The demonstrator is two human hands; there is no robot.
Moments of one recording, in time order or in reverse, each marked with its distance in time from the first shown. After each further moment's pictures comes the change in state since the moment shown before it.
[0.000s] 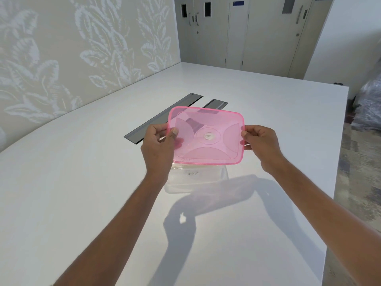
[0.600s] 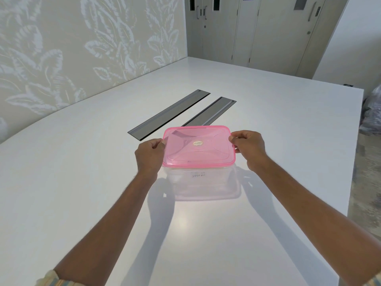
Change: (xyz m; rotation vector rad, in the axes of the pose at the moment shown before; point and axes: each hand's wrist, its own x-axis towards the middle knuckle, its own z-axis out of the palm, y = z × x) left_hand 0.061 -0.069 -0.043 0.429 0.018 -0.162; right_hand 0.027 0.016 0.070 -0.074 0.009 0.153
